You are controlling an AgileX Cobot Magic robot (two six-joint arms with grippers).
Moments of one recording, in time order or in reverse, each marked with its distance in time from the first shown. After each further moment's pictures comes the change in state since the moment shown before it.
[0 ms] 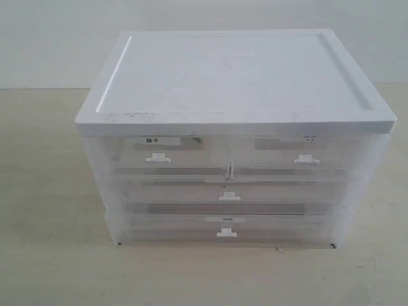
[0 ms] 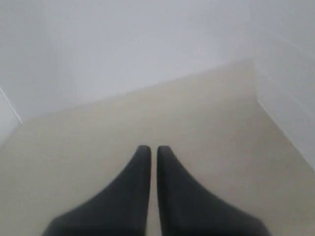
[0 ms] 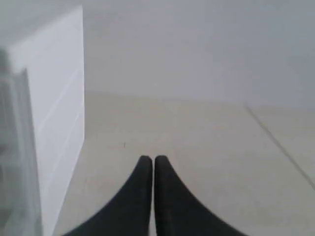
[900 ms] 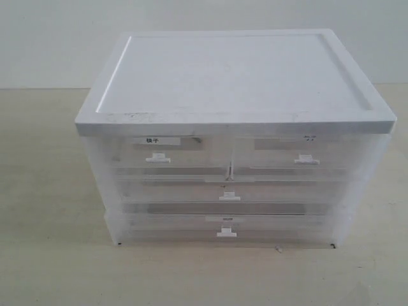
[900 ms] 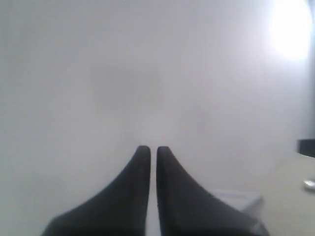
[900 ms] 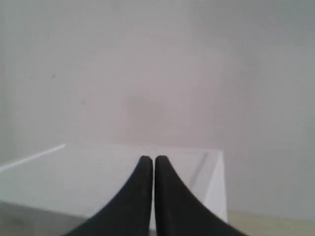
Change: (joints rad) left arm 0.000 0.415 -0.188 0.882 -1.194 -1.058; right arm -0.001 0.294 -0.106 -0.778 -0.732 0.986
